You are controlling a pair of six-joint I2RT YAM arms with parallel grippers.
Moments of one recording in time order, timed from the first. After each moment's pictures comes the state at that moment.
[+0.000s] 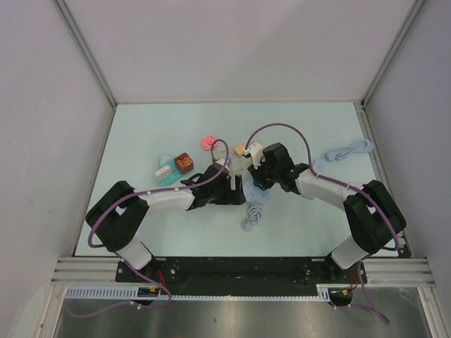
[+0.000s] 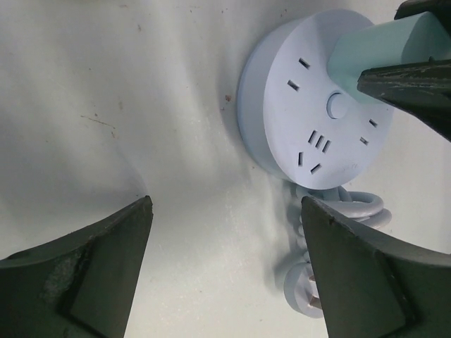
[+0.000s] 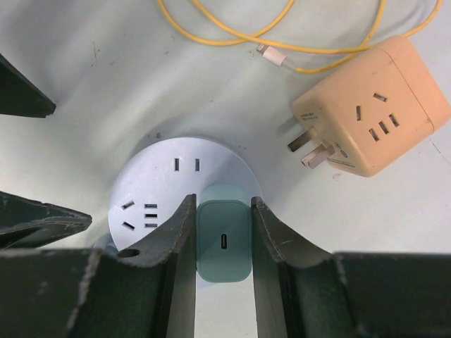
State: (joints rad) left arm -0.78 1.61 0.79 -0.01 0.01 -0.68; right arm 0.61 1.58 0.92 -0.15 -0.12 -0.19
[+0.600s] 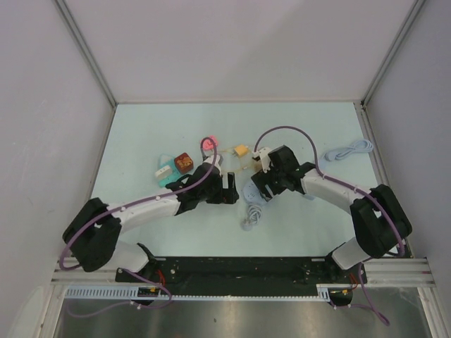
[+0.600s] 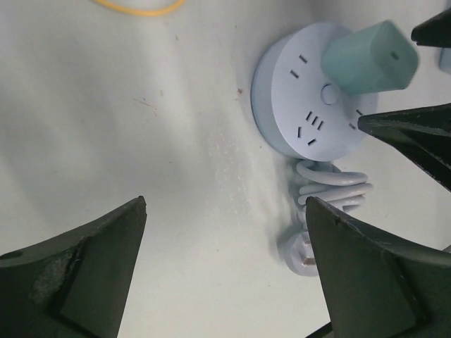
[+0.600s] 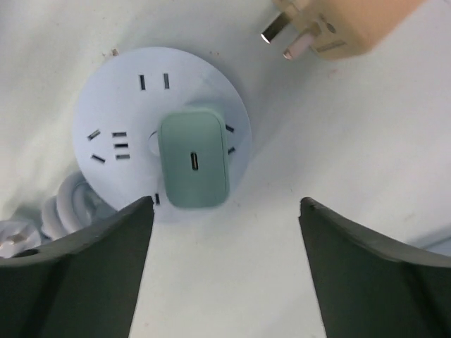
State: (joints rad) left arm -0.78 1.41 0.75 -0.12 -0.07 -0.64; right arm 0.59 1.53 0.91 -0.34 -0.06 -0.12
